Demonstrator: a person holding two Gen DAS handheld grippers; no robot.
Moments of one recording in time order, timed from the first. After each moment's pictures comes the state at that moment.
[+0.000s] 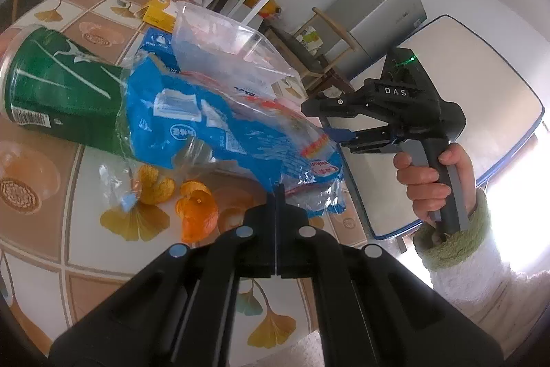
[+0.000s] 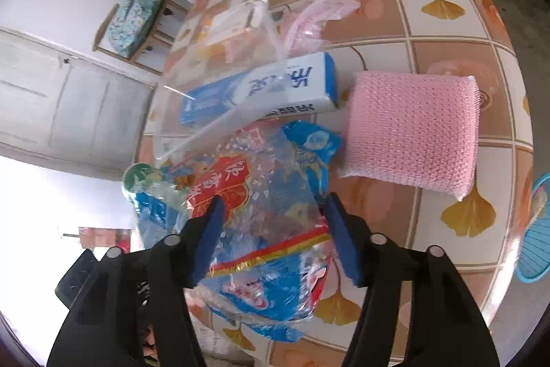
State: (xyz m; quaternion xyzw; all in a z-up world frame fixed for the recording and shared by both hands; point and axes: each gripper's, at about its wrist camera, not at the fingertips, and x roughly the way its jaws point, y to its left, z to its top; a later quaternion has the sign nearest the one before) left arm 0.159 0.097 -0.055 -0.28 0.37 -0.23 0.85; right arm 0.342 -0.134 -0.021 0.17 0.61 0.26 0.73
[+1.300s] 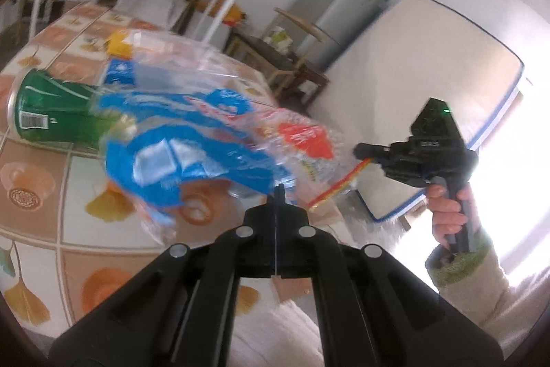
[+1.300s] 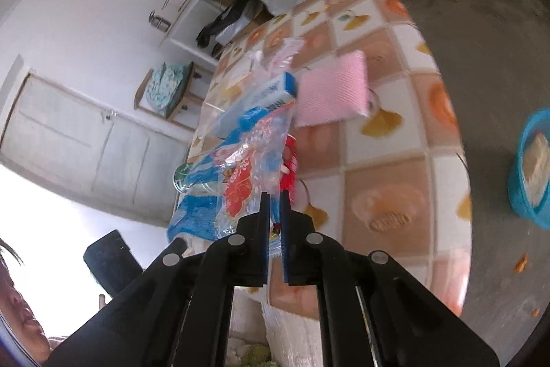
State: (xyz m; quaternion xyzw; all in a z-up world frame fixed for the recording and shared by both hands) left arm 0.111 0.068 -0.017 -0.21 0.34 -0.29 0.87; right arm 0.207 -0.274 0.003 0.30 0.49 0.26 0.78
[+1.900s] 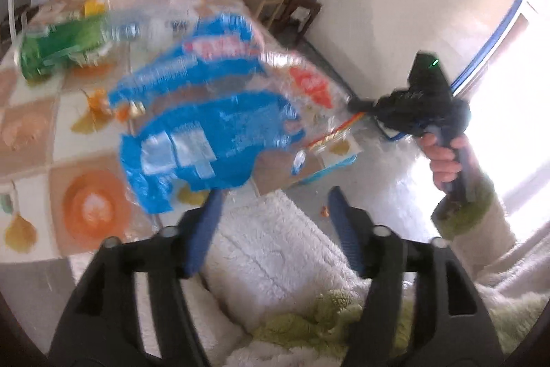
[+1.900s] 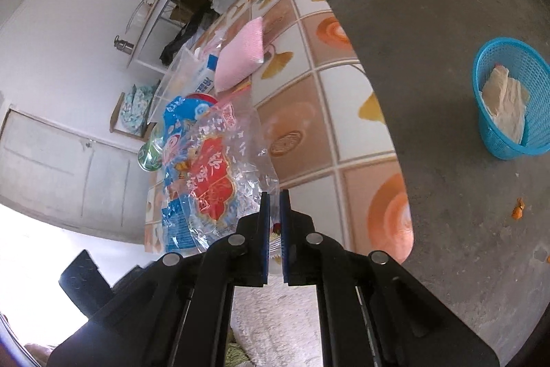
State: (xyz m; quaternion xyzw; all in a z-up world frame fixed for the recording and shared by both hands) left arm 0.059 0.038 -0.029 -0.09 0.44 -0.31 0.84; right arm 0.145 -0.323 -0.074 0.34 0.50 0.19 0.77
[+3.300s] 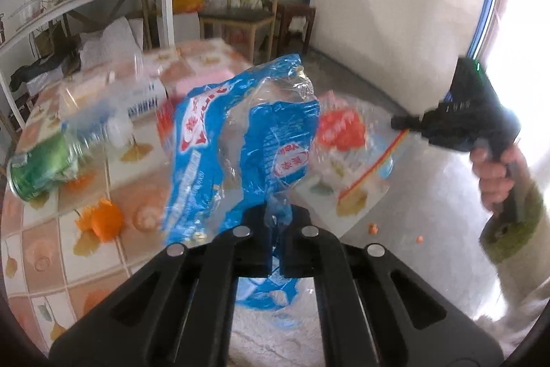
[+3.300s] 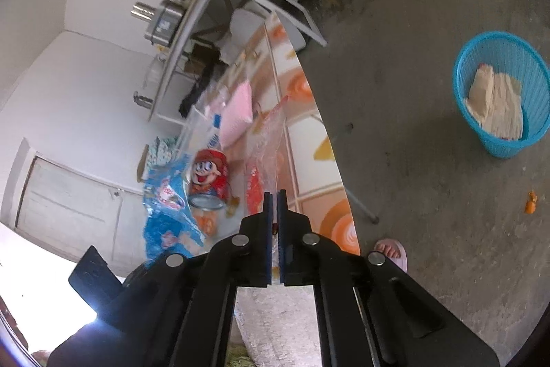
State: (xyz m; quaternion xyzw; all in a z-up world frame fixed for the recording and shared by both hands) left arm 0.102 -0.044 -0.001 0.05 0.37 -0.28 0.88; right arm 0.114 -0.398 -0.074 0.43 0.41 0.18 0.78
